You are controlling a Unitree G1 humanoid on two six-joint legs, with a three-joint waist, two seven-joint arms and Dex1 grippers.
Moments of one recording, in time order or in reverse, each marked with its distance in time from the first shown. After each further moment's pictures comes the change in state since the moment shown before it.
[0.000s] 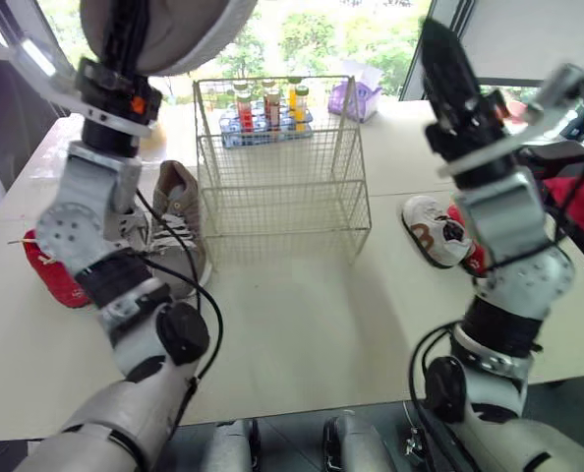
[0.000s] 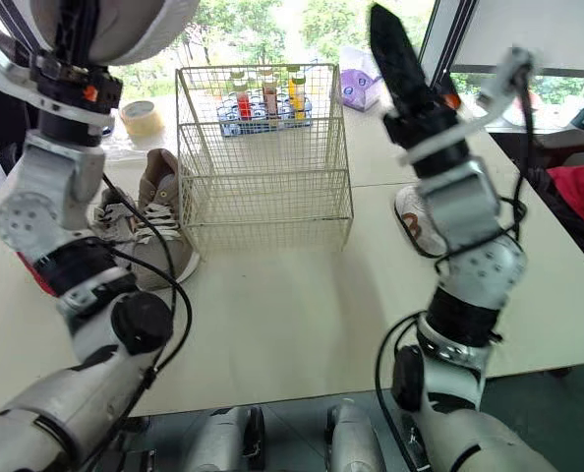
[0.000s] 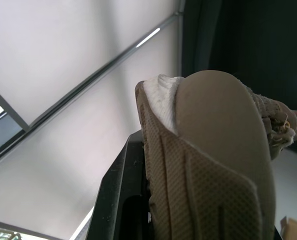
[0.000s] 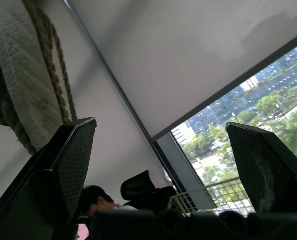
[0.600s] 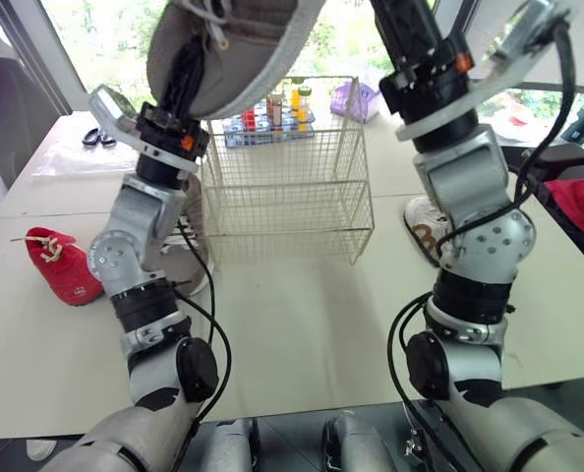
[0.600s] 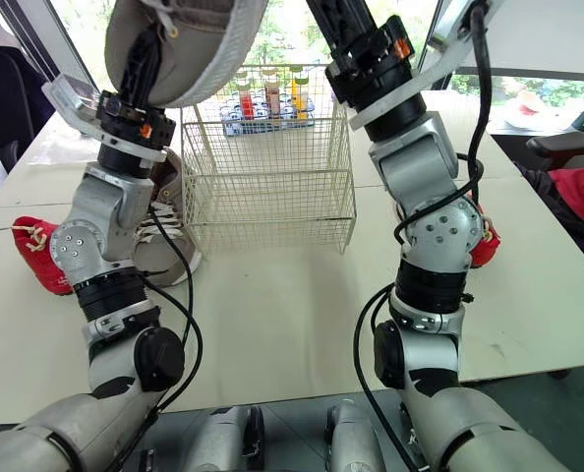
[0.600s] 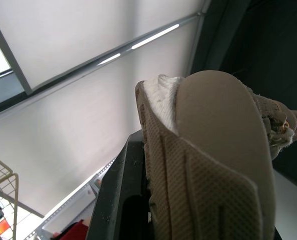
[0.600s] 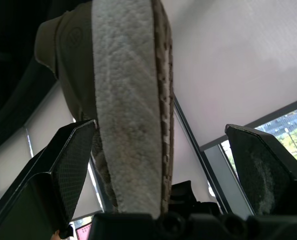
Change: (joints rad) left arm 0.139 -0.030 -0.231 -0.007 -0.177 -0.130 0.093; right arm -0.122 0.033 0.108 0.078 -0.037 -0.081 0.099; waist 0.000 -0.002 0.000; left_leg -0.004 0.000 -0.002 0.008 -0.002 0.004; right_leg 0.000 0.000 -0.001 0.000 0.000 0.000
